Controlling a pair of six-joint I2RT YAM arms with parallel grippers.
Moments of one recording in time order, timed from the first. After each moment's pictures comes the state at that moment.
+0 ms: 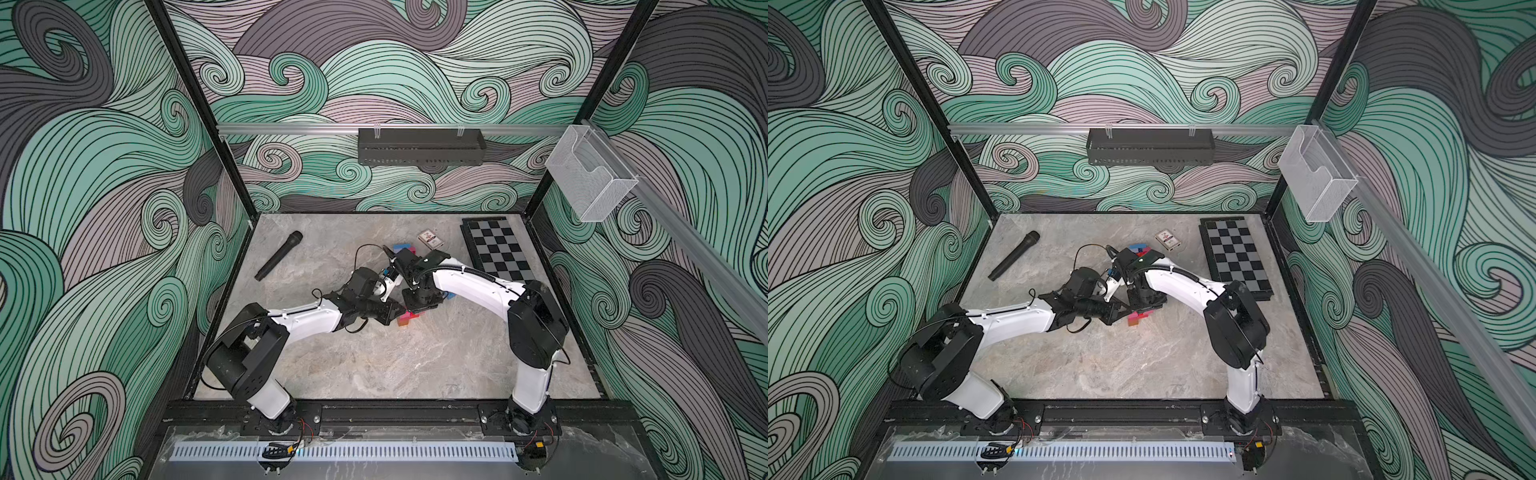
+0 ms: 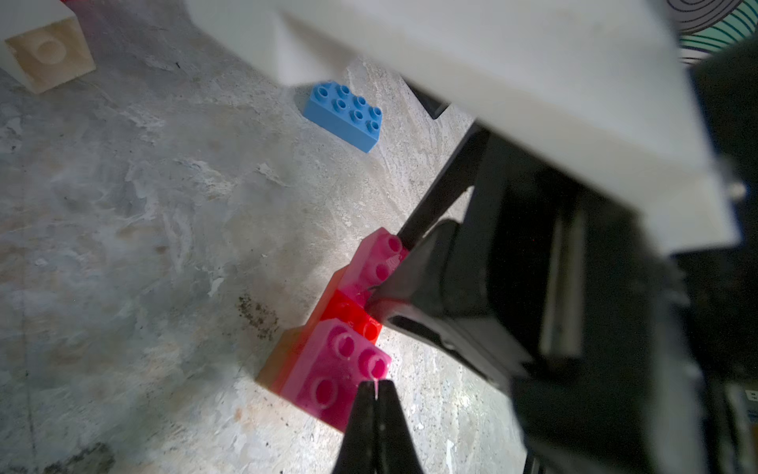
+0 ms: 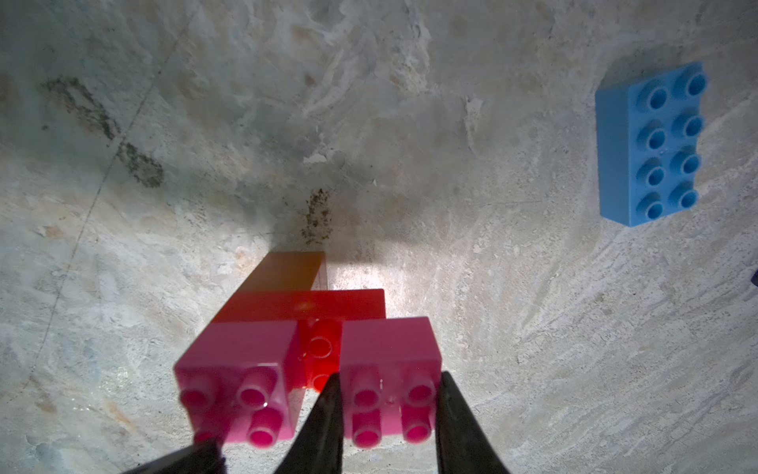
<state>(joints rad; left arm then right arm) -0.67 1.58 0.79 0.05 0.47 -0.27 0.74 1.89 1.48 -1.12 0.11 0.50</state>
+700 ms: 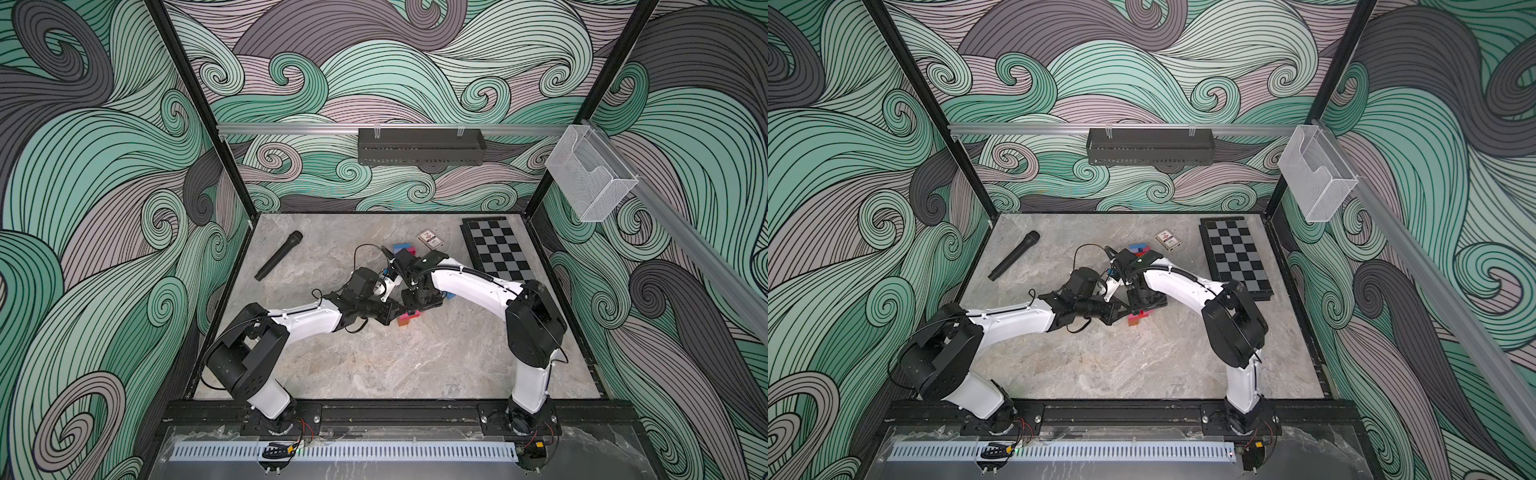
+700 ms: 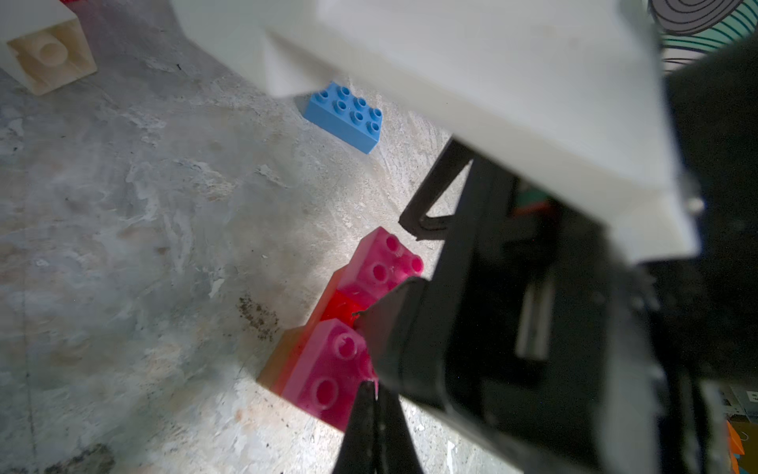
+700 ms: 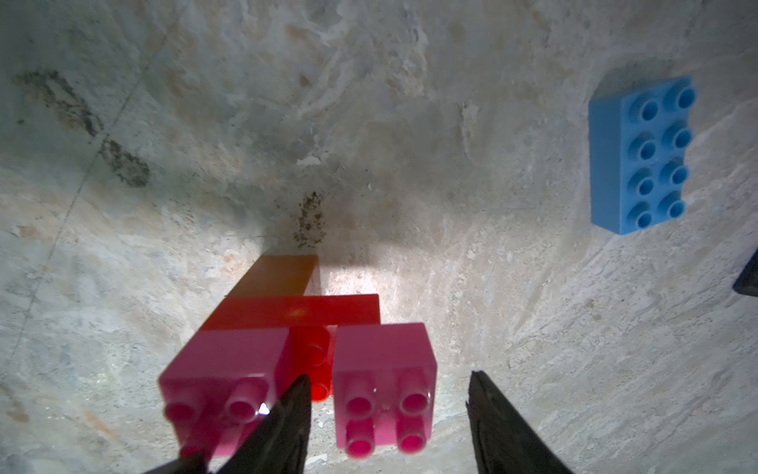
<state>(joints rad) -0.67 1.58 0.78 0.06 0.47 -0.28 0.75 1.90 1.49 -1.13 0.13 0.48</state>
